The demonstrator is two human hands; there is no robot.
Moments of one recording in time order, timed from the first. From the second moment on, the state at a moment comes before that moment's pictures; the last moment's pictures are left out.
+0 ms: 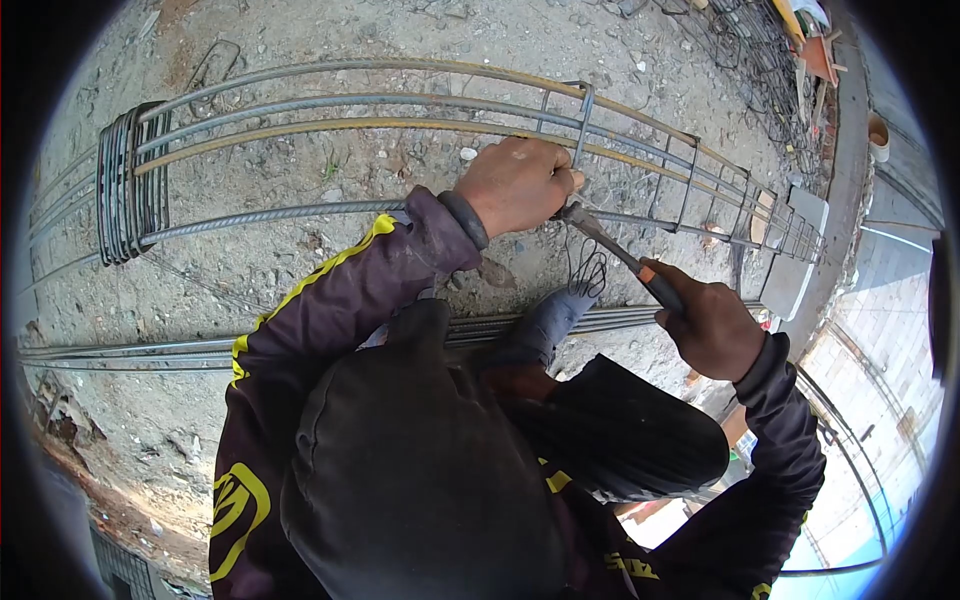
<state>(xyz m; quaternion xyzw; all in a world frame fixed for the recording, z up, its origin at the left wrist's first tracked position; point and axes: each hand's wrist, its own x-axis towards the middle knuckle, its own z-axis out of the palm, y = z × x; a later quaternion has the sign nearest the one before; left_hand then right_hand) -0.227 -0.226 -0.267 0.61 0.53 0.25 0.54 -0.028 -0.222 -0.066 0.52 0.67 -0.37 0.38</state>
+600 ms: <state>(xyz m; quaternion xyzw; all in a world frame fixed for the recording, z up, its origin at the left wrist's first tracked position) -0.220 -0.230 -0.276 0.62 0.53 0.30 0.49 -0.061 -0.197 -0.052 0.46 0.65 -0.38 0.48</state>
